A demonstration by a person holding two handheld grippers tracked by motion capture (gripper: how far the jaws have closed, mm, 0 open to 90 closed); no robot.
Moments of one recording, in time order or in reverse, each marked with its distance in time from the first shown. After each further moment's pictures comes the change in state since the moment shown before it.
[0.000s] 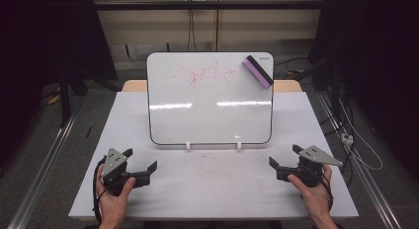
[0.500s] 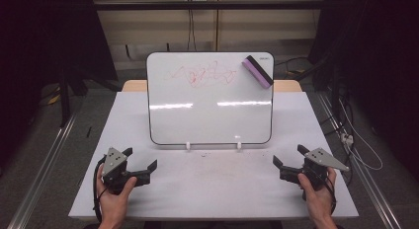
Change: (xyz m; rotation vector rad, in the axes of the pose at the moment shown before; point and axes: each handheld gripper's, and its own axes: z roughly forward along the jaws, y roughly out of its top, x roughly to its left) left arm 0.001 0.001 0.002 -0.004 0.009 -0.005; right arm -0.003 -0.002 -0.009 -0.059 -0.049 0.026
